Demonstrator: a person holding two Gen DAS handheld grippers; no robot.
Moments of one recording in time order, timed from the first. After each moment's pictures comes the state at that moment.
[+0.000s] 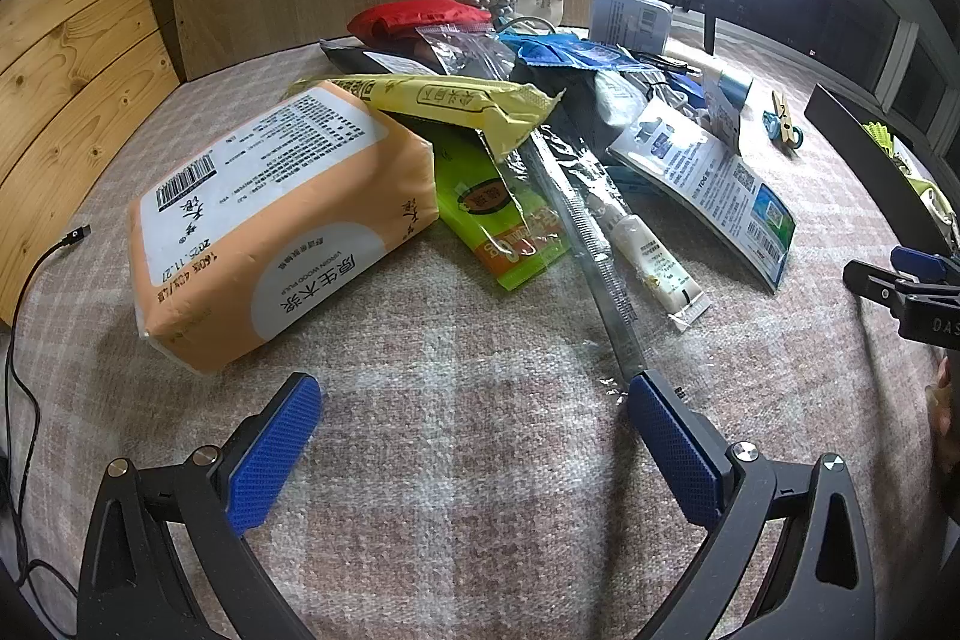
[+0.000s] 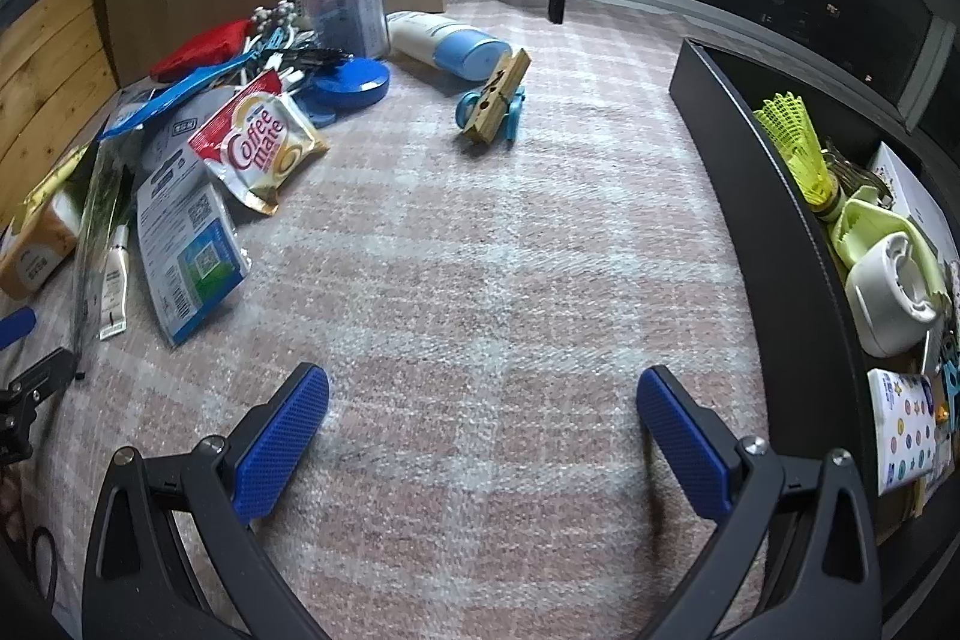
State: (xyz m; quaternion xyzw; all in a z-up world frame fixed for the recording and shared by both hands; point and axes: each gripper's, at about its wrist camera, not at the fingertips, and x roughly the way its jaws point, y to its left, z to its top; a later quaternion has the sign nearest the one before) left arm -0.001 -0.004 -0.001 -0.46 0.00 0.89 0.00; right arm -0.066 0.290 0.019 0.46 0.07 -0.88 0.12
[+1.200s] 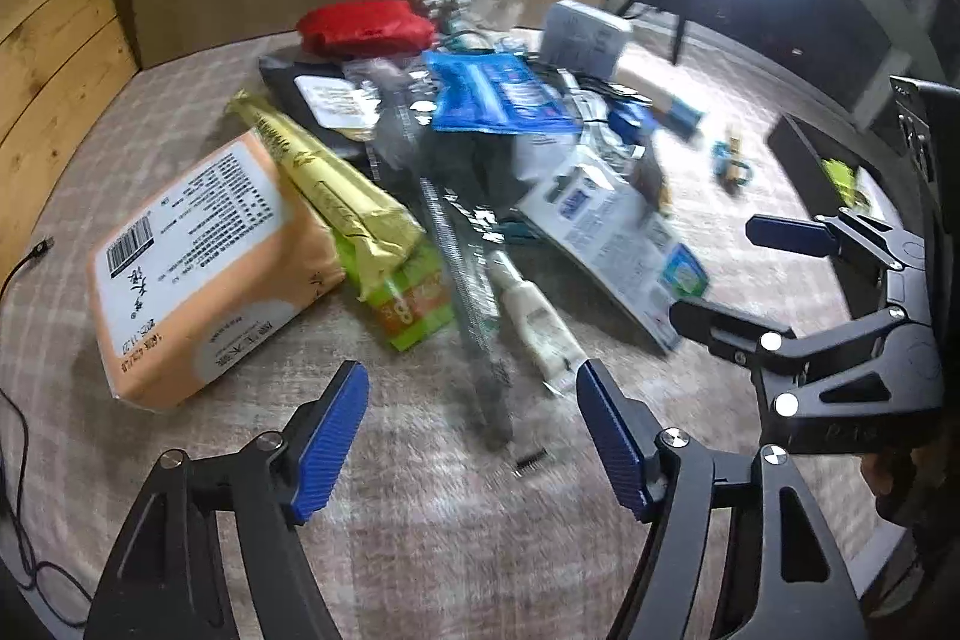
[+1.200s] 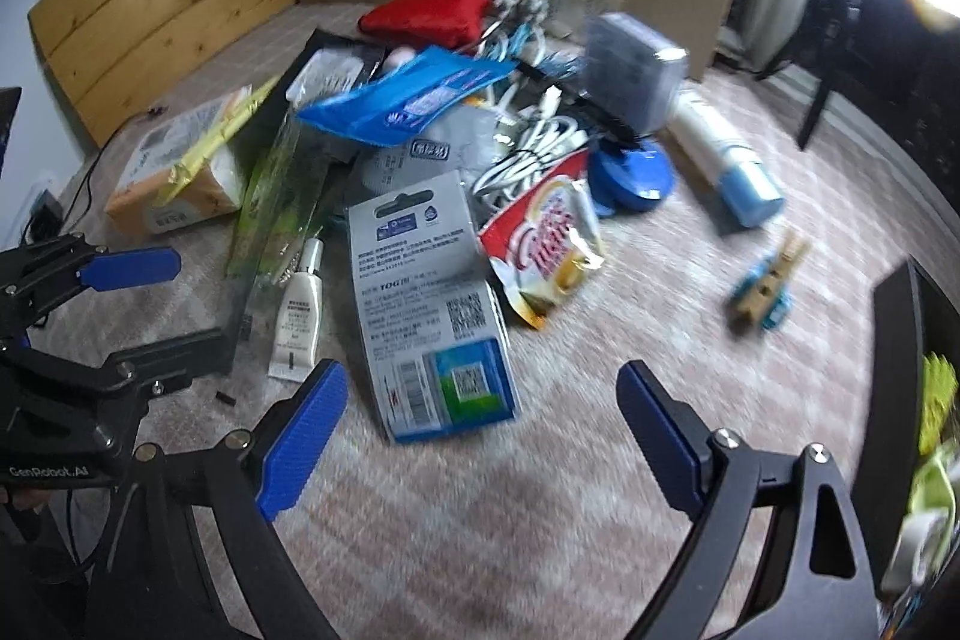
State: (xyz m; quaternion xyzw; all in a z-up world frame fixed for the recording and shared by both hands) left arm -0.026 0.012 0.036 -0.51 -0.06 0.86 0.02; right arm -0.089 0.180 0.049 0.47 0.17 -0.81 0.32
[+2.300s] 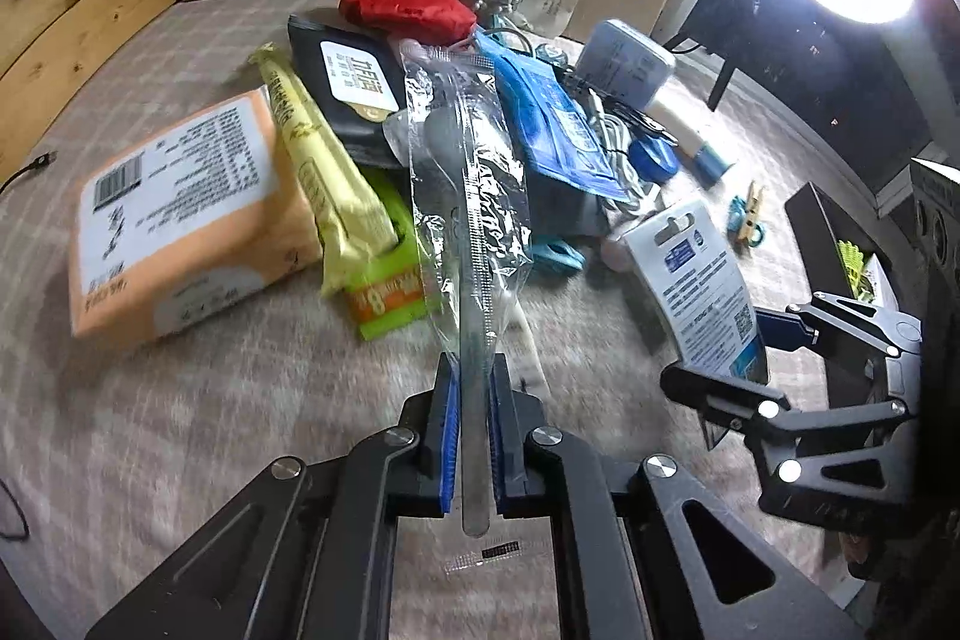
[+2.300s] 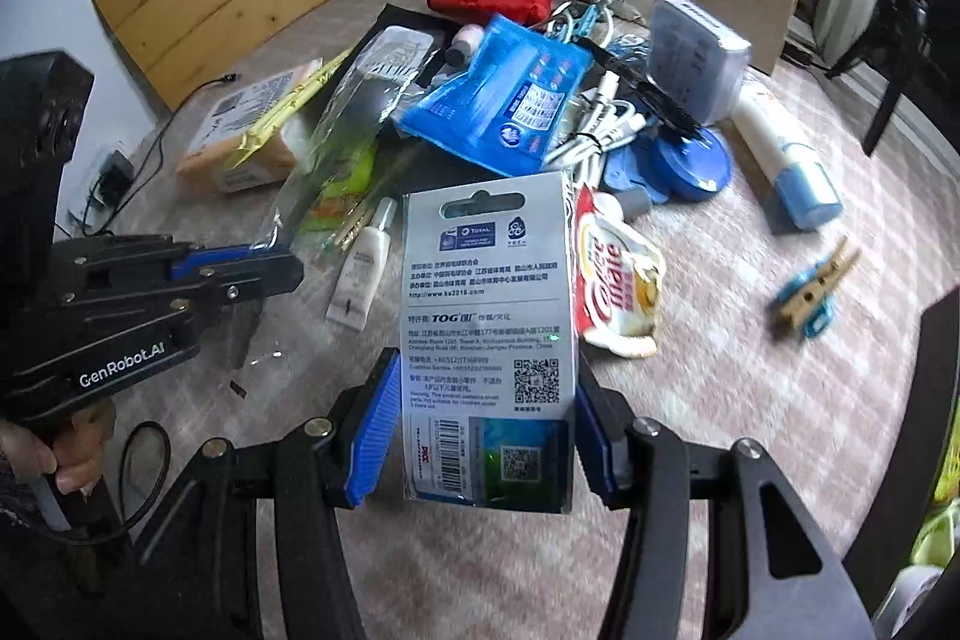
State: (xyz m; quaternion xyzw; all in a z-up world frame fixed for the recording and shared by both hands) left arm -0.025 0.021 0.036 -0.51 -0.15 0.85 -0.01; right arm -0.084 0.210 0.061 0.49 0.16 -0.75 0.40
